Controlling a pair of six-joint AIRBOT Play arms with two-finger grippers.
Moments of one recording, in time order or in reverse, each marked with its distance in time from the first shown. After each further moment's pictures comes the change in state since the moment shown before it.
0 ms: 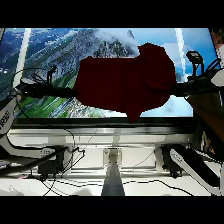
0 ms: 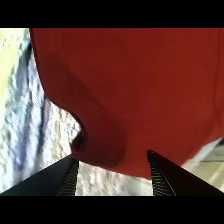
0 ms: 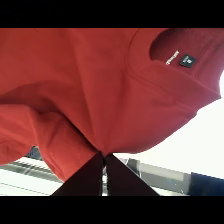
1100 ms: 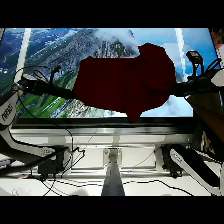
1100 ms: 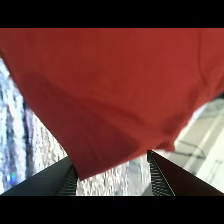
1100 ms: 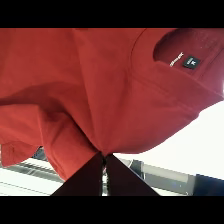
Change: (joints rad) left arm 0.000 -0.105 0.110 0.081 -0.220 0.077; right arm 0.000 0.000 0.000 0.015 -0.001 0.002
